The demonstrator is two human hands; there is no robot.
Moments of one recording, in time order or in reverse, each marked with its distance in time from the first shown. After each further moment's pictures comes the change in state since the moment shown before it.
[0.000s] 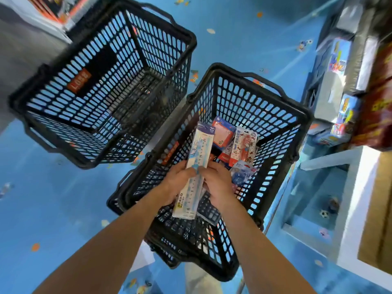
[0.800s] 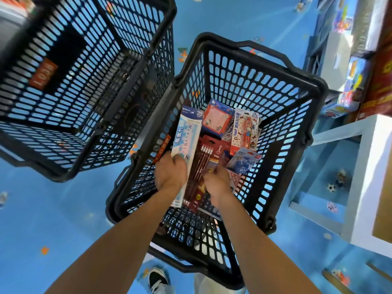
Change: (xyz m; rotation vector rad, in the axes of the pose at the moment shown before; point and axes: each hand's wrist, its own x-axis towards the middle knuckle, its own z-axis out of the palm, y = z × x) left_hand 0.050 -0.013 0.012 0.490 0.559 0.026; right_hand 0.029 0.041 -0.004 -0.100 0.191 0.146
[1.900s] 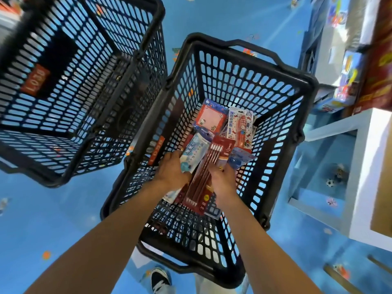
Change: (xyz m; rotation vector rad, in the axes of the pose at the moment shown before) left_hand 0.023 -0.007 0.003 0.478 -0.396 0.318; right_hand -0.005 -0.006 -0.022 0.131 0.072 -0.016
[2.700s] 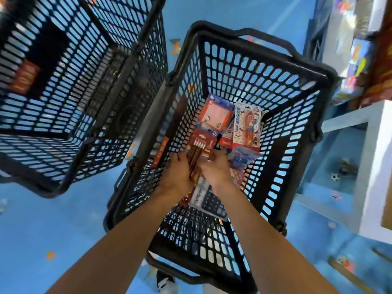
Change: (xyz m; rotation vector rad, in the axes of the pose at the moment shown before) left_hand -0.005 0.004 0.010 0.161 0.075 0.067; right_hand 0.025 -0.012 0.044 -0.146 -0.090 -0.082
